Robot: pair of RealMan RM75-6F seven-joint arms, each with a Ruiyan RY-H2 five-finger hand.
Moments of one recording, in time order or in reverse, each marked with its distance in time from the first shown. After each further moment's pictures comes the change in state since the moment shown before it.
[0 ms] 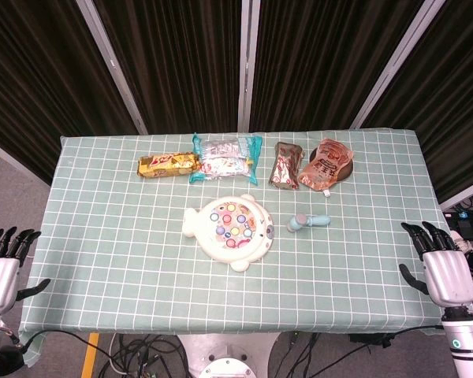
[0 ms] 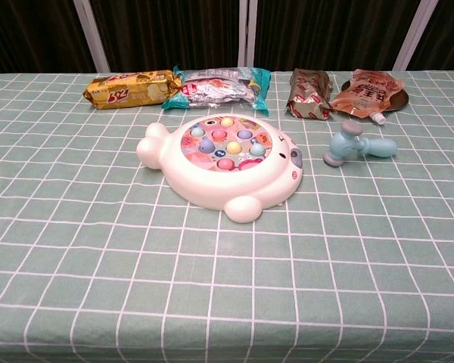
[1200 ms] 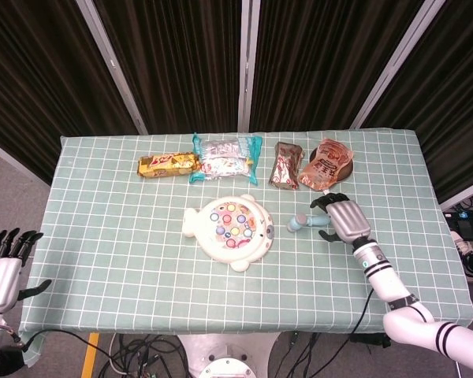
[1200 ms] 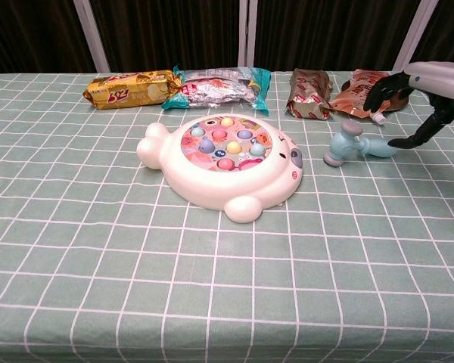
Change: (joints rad) left arm -0.008 -0.012 0.002 0.039 -0.009 -0.030 -0.030; right arm 0.475 -0.310 0.143 0.267 0.268 -0.604 -0.001
